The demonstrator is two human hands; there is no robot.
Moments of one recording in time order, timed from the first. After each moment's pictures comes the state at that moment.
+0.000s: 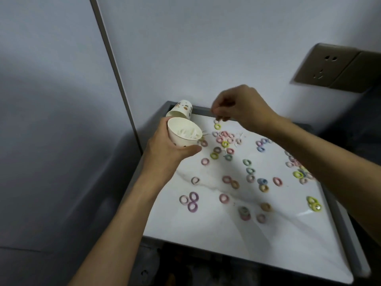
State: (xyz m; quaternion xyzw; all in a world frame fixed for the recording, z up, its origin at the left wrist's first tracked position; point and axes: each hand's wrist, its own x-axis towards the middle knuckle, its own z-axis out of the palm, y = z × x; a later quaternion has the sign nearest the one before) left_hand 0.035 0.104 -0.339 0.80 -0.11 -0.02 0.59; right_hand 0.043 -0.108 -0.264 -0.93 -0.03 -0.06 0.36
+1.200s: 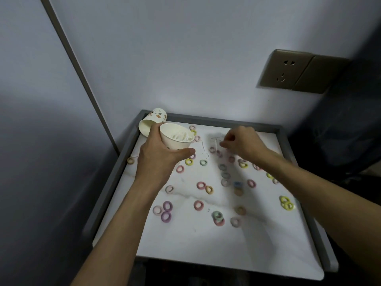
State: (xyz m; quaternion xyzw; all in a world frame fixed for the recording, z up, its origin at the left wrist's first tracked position) left_hand 0.026 0.050 -0.329 0.81 -0.09 -0.03 0.58; right_hand 0.013 -0.194 -0.347 -0.97 0.17 -0.01 0.19
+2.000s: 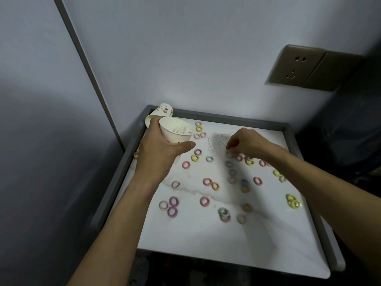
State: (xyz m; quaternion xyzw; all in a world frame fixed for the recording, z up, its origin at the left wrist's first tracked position) left_hand 0.030 0.063 -0.324 0.80 -0.08 -0.03 0.60; right_hand 0.018 -0.193 -0.347 -0.96 0.15 0.13 0.19
